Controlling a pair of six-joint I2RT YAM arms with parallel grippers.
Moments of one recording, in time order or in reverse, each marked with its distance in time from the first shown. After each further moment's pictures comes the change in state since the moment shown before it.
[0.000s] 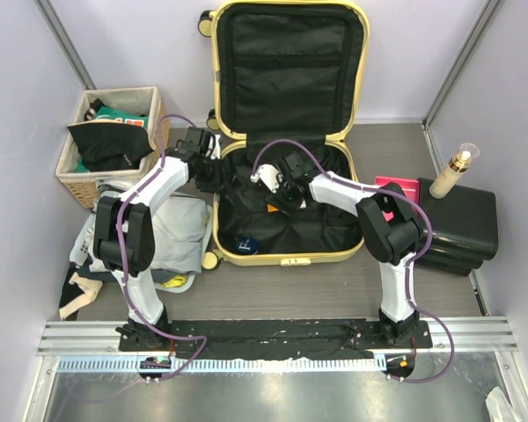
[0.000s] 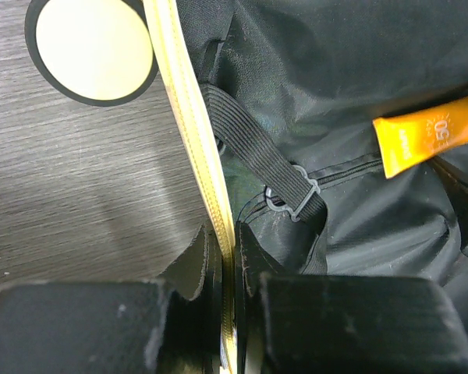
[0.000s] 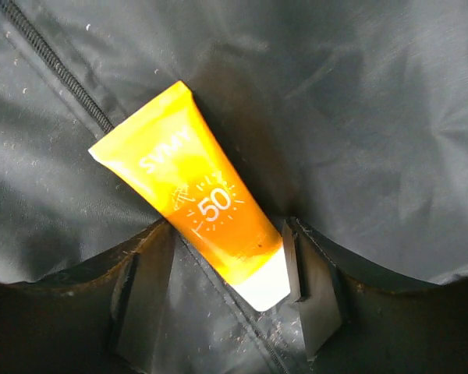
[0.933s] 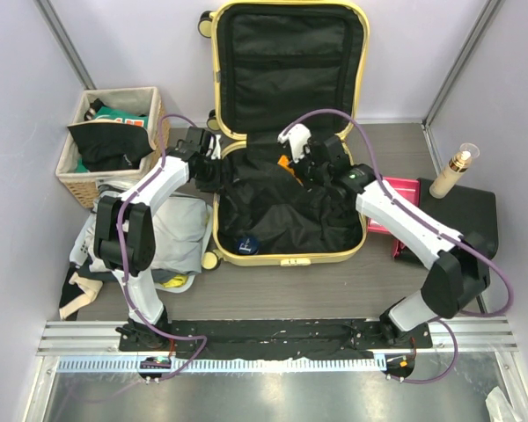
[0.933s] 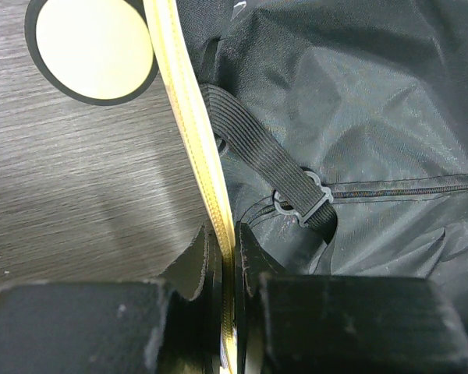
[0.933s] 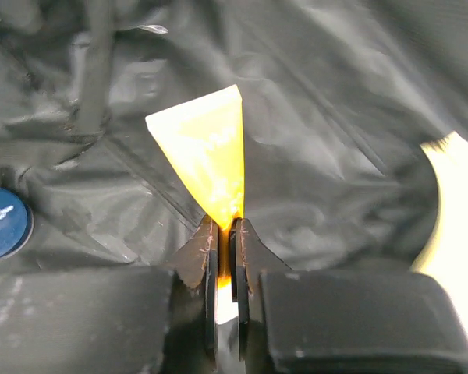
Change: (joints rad) left arm -0.002 0.006 0.008 -0.010 -0.002 0.002; right arm 0.000 -0.496 -0.124 0.077 0.043 0.278
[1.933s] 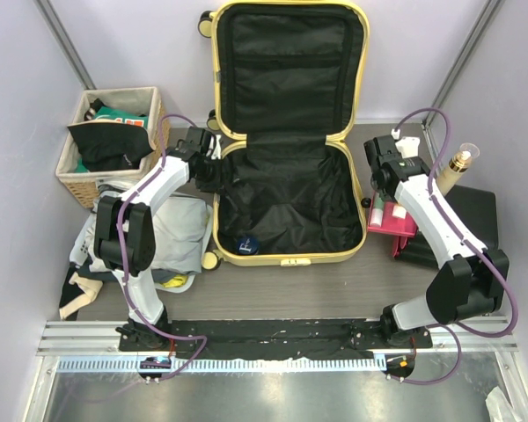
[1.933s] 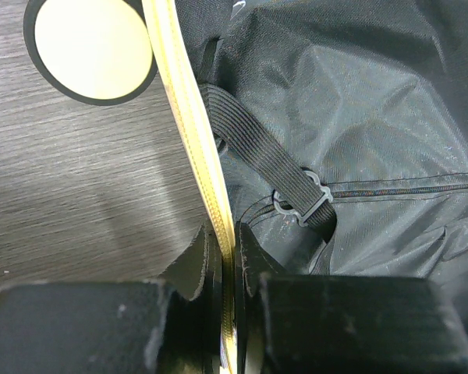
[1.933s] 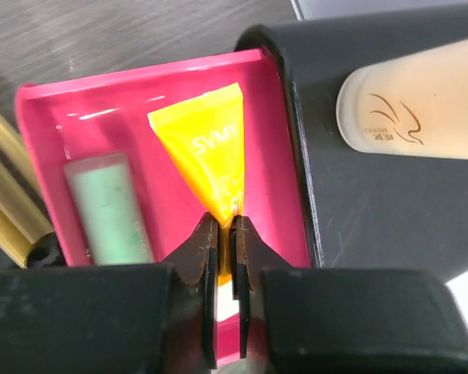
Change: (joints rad) left arm -0.002 0.000 0.001 -0.002 0.000 0.000; right arm -0.364 -0.103 -0.014 -0.619 0.722 0.676
